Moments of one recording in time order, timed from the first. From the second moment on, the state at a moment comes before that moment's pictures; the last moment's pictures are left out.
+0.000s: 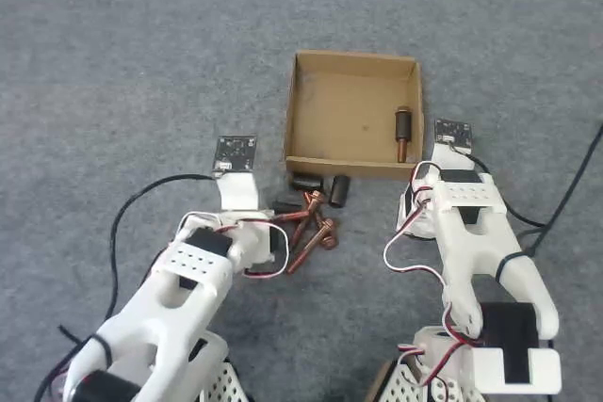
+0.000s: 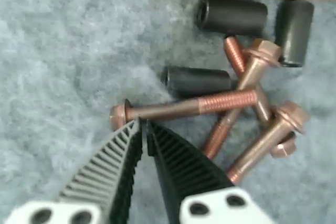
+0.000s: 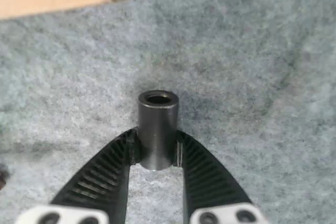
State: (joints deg) left arm 13.6 -32.2 74.6 36.4 23.3; right arm -4.0 -9.1 47.4 54.3 -10.3
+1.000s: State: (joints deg) left arm 12.3 -23.3 57.1 55.1 30.8; right arm -4.0 -9.1 47.4 54.3 -10.3
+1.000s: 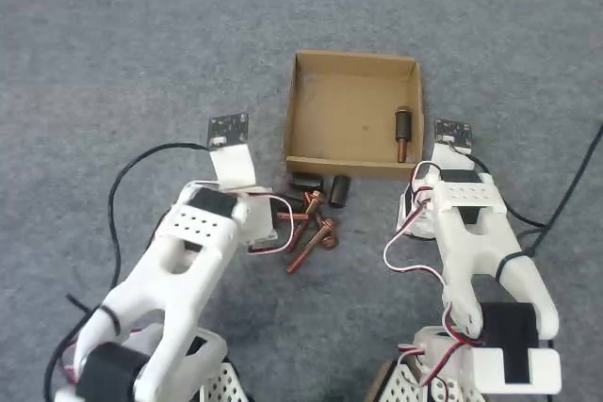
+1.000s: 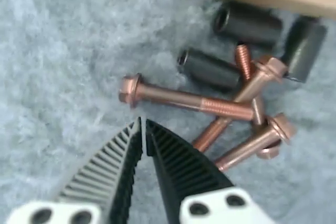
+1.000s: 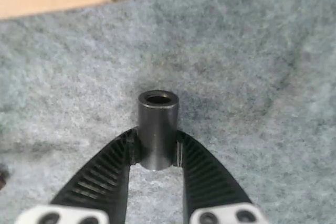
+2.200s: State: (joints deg) left arm 9.0 -8.0 42.9 53.5 41.1; right arm -4.0 -9.1 47.4 54.3 -10.3
